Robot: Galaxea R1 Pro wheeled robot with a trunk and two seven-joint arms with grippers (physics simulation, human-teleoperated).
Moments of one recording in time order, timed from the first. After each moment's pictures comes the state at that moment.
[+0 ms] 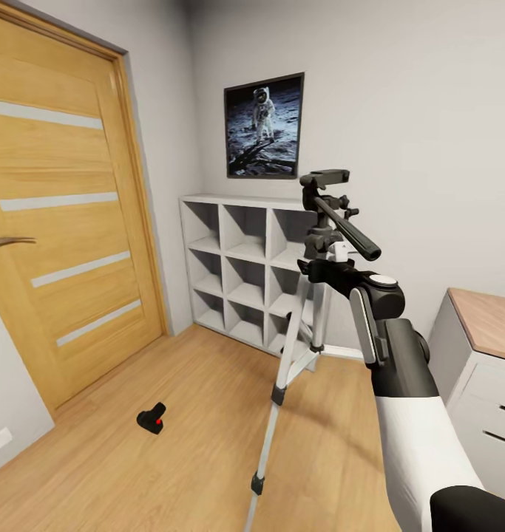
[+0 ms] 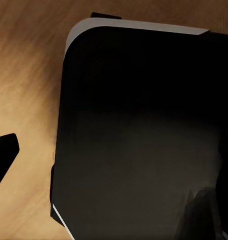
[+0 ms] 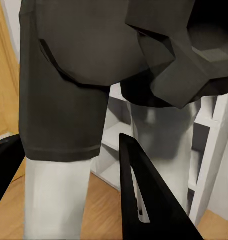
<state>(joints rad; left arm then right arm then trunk) 0.01 0.00 0.01 -0.05 0.15 -0.04 0.00 -0.87 0.08 0.02 -1.46 0.02 0.78 0.15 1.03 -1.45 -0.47</state>
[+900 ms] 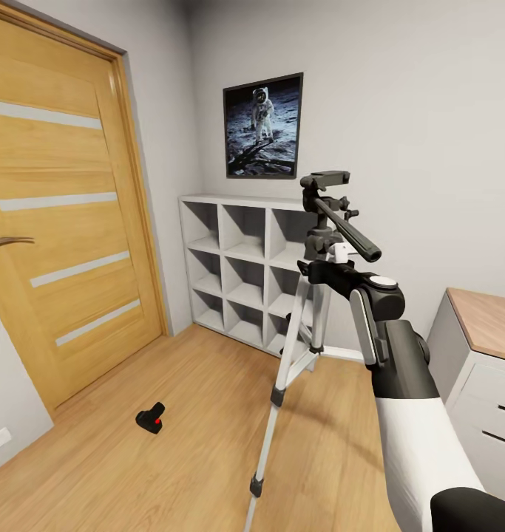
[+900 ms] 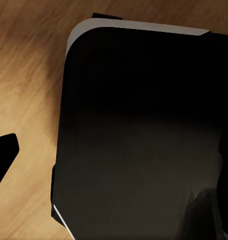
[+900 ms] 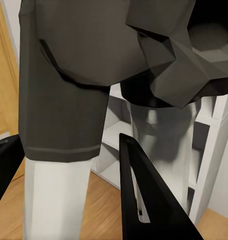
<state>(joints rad) 0.01 0.00 0.01 -0.05 0.15 -0.04 0.00 -0.87 0.08 0.02 -1.46 0.02 0.78 0.15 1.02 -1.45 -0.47</state>
